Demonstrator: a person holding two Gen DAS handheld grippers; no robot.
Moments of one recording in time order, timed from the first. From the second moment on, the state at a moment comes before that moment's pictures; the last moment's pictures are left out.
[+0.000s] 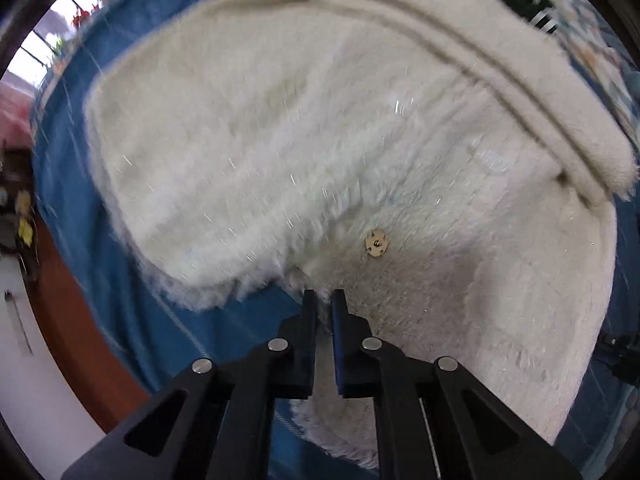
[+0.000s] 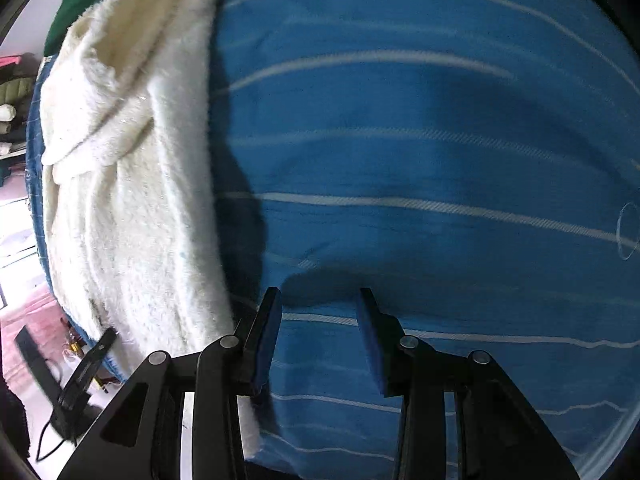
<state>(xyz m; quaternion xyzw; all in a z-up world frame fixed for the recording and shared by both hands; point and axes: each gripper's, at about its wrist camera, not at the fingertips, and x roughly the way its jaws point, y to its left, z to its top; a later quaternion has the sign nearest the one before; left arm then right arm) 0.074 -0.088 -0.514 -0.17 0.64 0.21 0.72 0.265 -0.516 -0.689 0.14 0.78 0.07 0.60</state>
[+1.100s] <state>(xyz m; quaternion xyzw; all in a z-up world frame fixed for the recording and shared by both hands) 0.104 -0.106 -0.568 0.13 0.61 0.31 0.72 0.301 -0.486 -0.636 0.11 0.73 0.12 0.66</state>
